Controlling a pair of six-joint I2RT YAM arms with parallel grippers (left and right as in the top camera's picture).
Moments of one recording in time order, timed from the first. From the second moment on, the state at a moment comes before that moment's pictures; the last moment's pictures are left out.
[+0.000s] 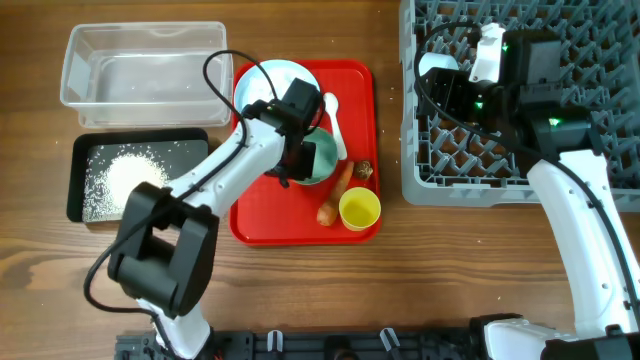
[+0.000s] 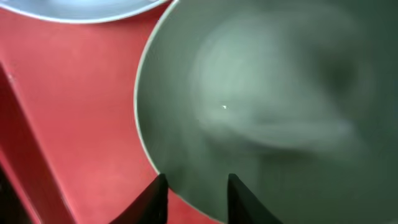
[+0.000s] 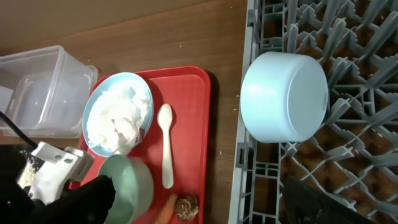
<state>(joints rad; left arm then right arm) -0.50 1.89 1.34 -0.89 -0.06 -0.34 0.11 1.43 1.34 -0.70 -0.25 0.24</state>
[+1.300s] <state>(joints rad) -0.42 1.69 1.47 -0.89 -0.24 -0.44 0.11 1.43 1.34 -0.70 -0.25 0.23</state>
